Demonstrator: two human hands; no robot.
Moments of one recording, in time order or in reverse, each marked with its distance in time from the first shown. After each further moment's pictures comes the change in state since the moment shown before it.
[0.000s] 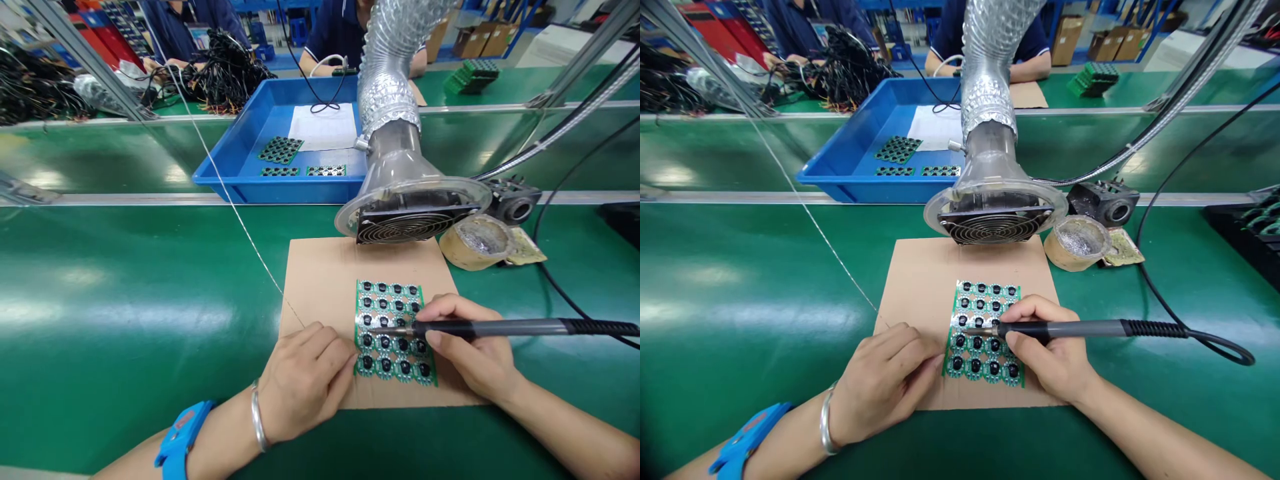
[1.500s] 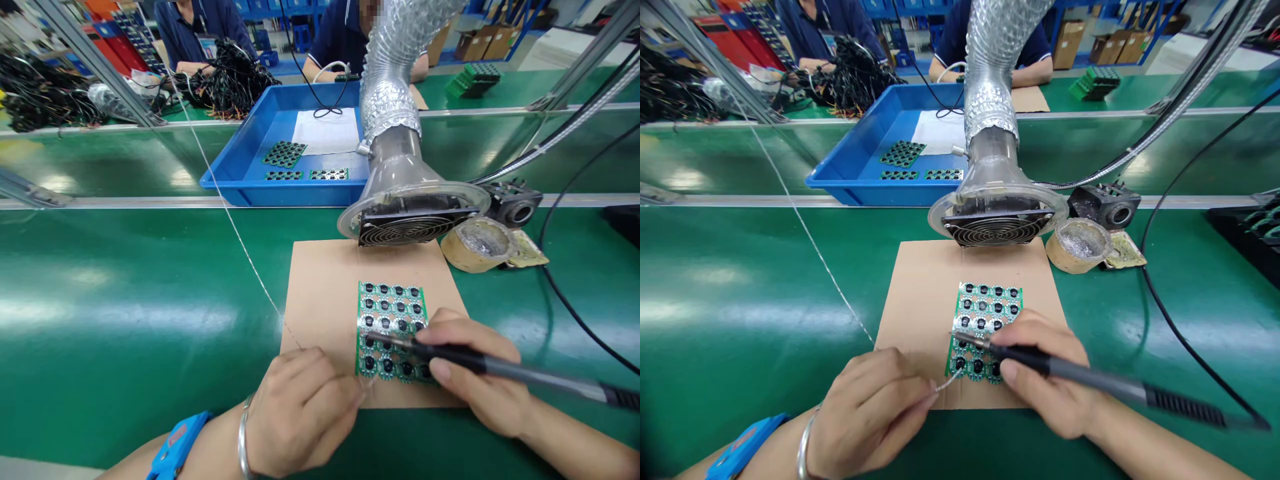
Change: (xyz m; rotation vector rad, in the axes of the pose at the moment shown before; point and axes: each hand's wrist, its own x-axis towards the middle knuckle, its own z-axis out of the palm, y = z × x) left_hand -0.006 0.014 -0.021 -0.065 0.087 0.113; right_hand -0.014 -0.008 0.002 0.020 -0.155 -0.163
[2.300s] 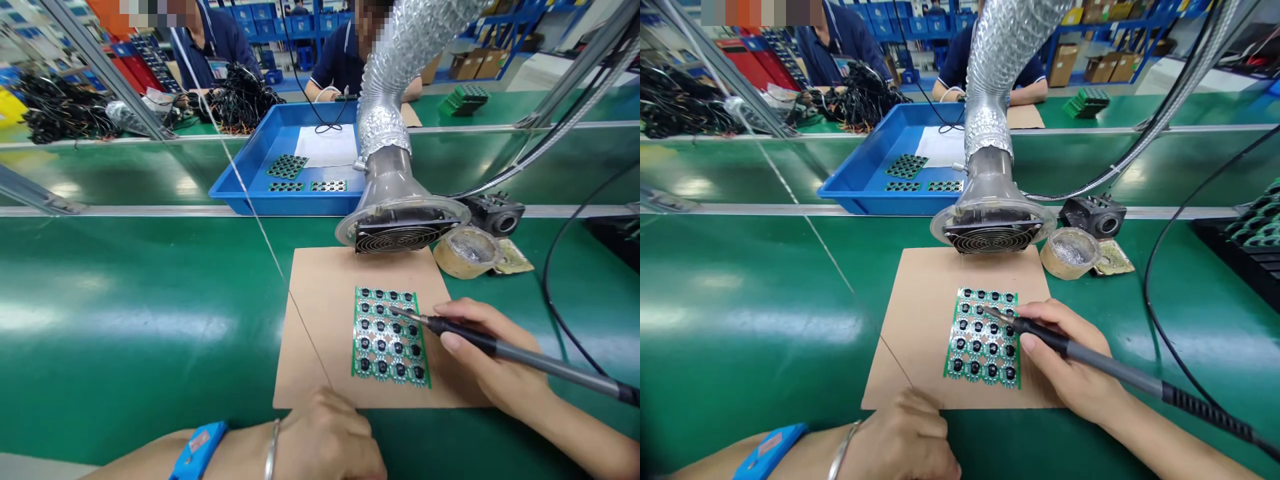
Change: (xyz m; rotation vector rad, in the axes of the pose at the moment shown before) left_hand -0.005 0.014 0.019 -0.450 -0.333 0.123; right_hand -0.003 0.003 -0.024 -0.261 0.172 0.070
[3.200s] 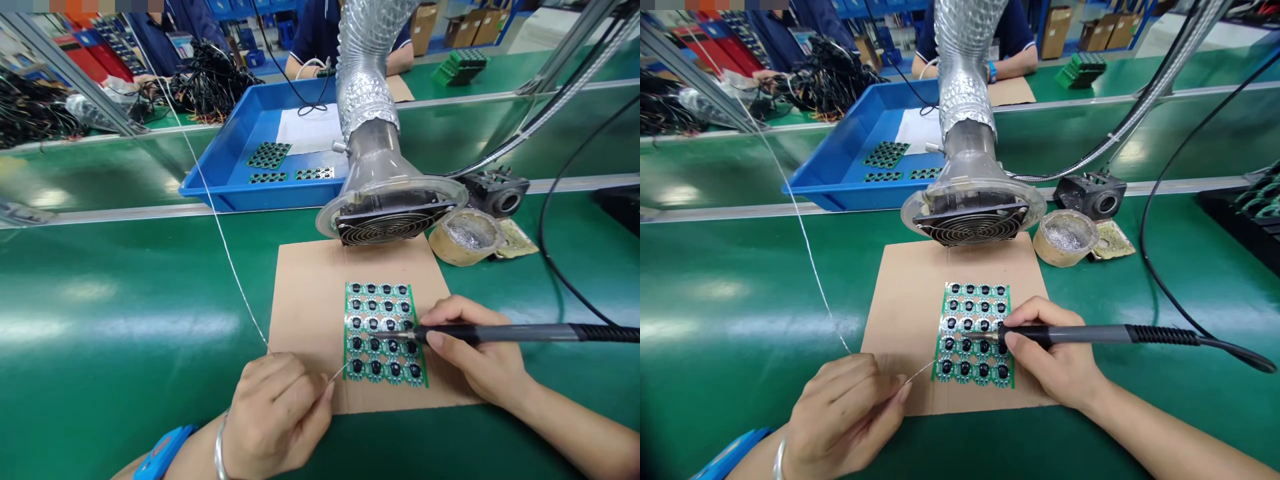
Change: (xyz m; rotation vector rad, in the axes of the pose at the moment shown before) left_hand -0.006 -0.009 -0.020 0.433 0.417 -0.185; right_hand 0.003 0.009 0.011 0.133 0.013 0.086
